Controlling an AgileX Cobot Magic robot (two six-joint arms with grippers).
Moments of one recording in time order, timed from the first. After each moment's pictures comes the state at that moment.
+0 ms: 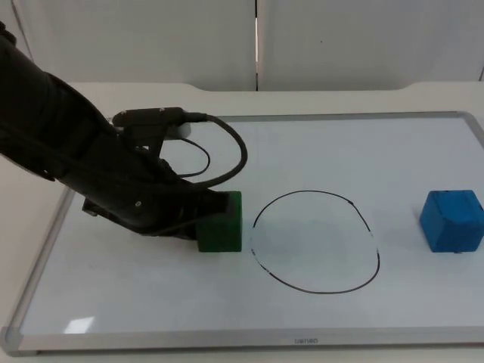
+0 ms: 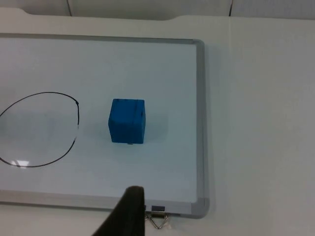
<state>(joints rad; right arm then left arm) 0.05 0.00 -0.52 -0.02 1.08 0.00 -0.41 2.00 -0.90 -1.33 0.15 1.08</state>
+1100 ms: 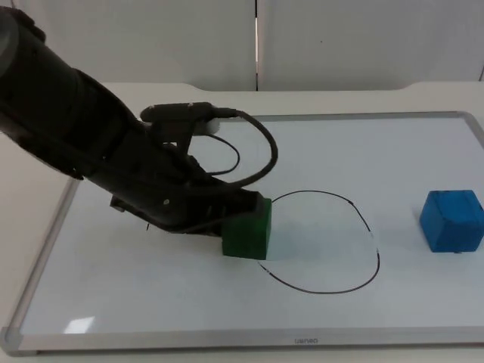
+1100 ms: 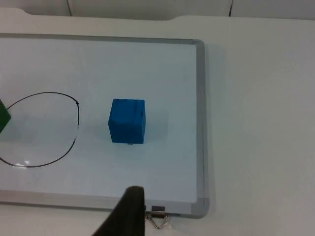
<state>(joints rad) 0.05 0.00 -0.52 -0.02 1.08 0.00 -0.48 2.00 -0.93 -1.36 0.14 1.08</state>
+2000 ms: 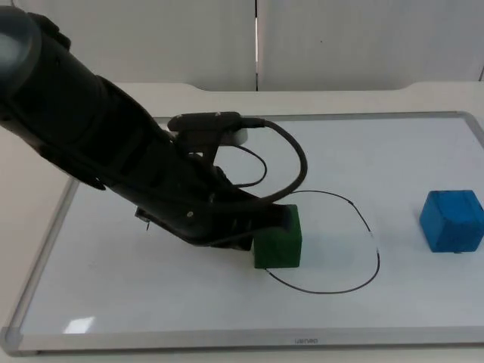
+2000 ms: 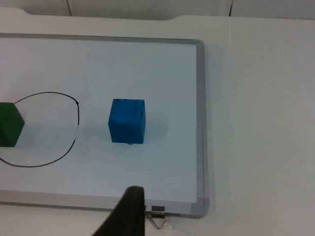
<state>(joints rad) 0.05 0.00 -0.52 -0.02 1.08 0.00 -0.56 2.00 -0.93 -1.39 0.17 1.09</state>
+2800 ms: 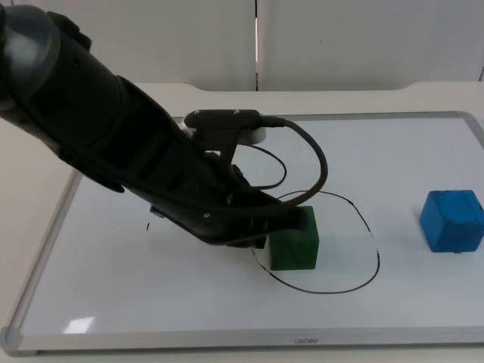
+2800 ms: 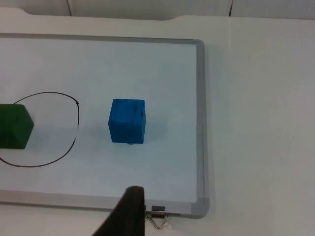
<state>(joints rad) 0.05 0.00 -0.52 -0.02 1.08 0.00 -0.61 2.00 -0.95 -1.39 0.13 1.09</state>
